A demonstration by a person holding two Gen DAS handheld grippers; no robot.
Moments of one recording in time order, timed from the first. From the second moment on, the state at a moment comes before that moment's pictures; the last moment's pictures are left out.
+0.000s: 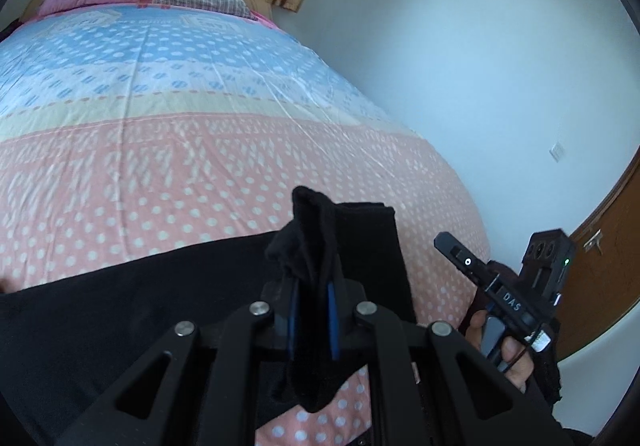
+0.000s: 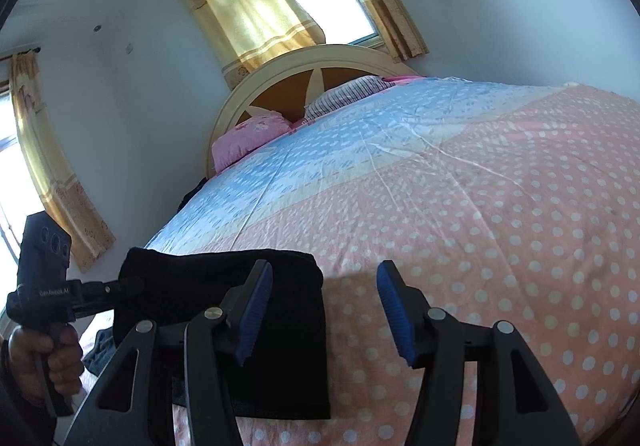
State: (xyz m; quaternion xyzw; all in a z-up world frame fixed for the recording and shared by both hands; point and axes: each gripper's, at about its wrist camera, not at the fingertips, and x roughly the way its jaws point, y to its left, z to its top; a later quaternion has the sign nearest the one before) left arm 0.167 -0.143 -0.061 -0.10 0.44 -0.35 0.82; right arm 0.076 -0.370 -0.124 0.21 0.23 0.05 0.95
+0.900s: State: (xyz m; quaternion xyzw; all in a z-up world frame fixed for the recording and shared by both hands) left arm 0.190 0.018 -0.130 -0.22 0.48 -0.21 0.82; right arm 0.083 -0.220 -0.168 -0.02 0.35 0.22 0.91
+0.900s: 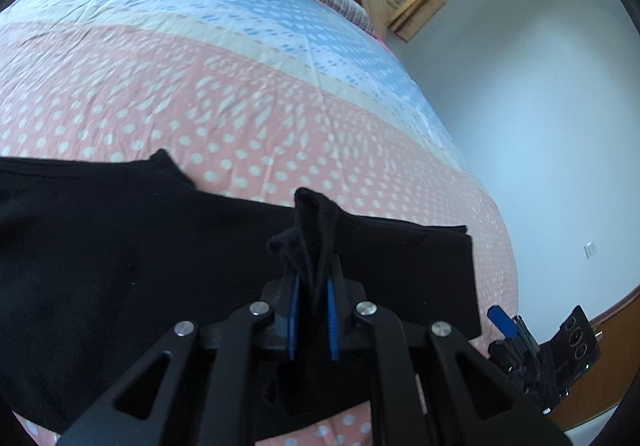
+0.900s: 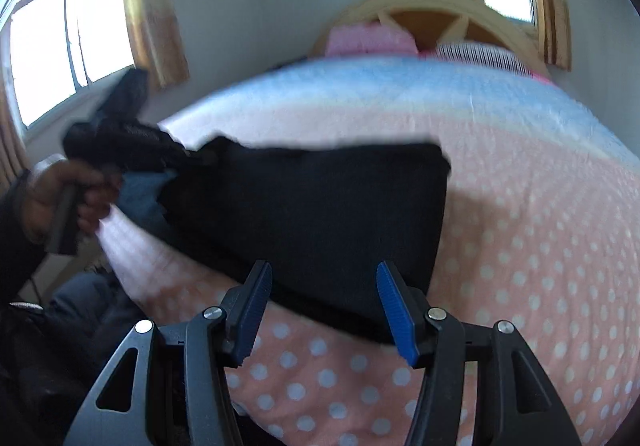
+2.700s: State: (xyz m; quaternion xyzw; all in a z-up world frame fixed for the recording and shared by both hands) left arm 0.121 0.302 -0.155 -0.18 0.41 0.05 0.89; right arm 0.109 -0.060 -0.169 -0.07 0.39 0.33 0.86
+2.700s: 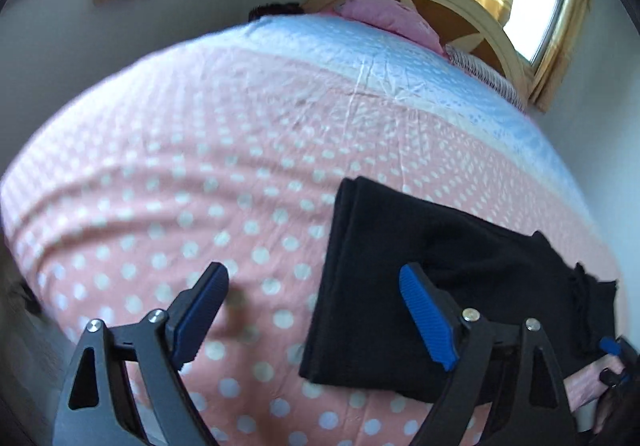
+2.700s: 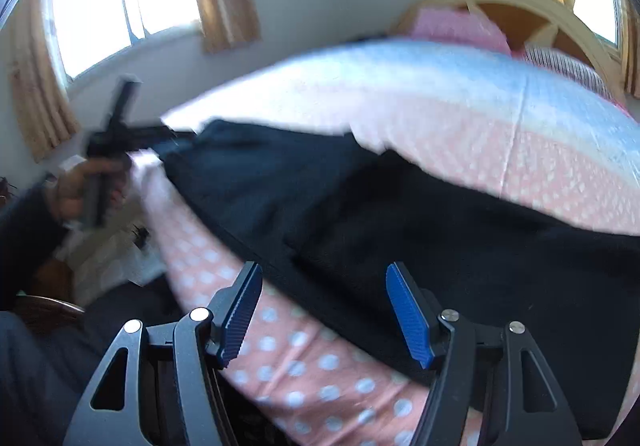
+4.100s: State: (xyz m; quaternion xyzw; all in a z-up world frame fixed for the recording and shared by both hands) left arm 0.120 0.257 -0.104 -0.17 0.39 -0.05 0.91; right arm 0.103 -0.108 -0.136 0.02 0.31 0.29 0.90
